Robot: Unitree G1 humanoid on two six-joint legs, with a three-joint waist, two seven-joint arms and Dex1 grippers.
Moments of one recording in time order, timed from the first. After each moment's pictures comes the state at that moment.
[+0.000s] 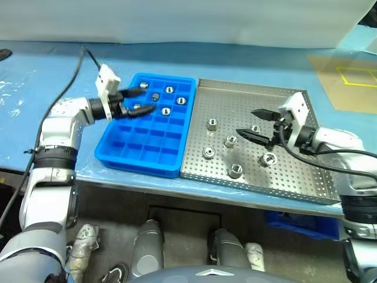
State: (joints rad) left arm -0.76 0.57 0.03 0.44 -0.40 0.40 -1.23; right arm -0.38 -0.77 -0.15 -0.19 0.50 0.63 0.90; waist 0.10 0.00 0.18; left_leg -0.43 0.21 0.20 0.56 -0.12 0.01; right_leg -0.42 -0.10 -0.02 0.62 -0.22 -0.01
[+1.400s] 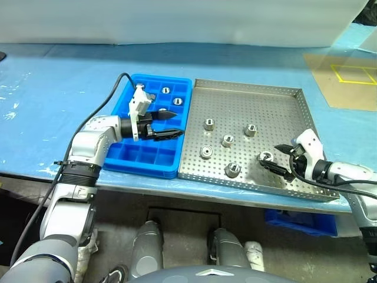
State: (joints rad) left arm -0.70 0.45 -0.03 0.26 -0.43 0.49 -1.20; right arm -0.09 -0.81 -0.16 -0.07 0.37 0.54 0.84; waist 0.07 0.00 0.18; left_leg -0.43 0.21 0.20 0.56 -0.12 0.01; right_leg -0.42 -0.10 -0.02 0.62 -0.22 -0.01
